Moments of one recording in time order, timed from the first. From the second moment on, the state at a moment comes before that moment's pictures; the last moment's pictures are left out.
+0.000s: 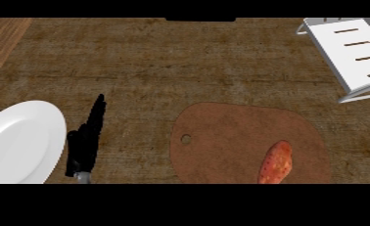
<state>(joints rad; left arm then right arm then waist) 0.05 0.15 -0.15 -1.45 -0.01 0.25 0.03 -0.96 -0.64 -0.50 -1.02 1.19 0.08 0.90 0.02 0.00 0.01</state>
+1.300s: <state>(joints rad) 0.06 0.14 -0.13 -1.45 -0.03 0.24 0.01 -1.01 -0.63 -0.79 -0.66 0.85 -0.60 0.50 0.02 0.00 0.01</state>
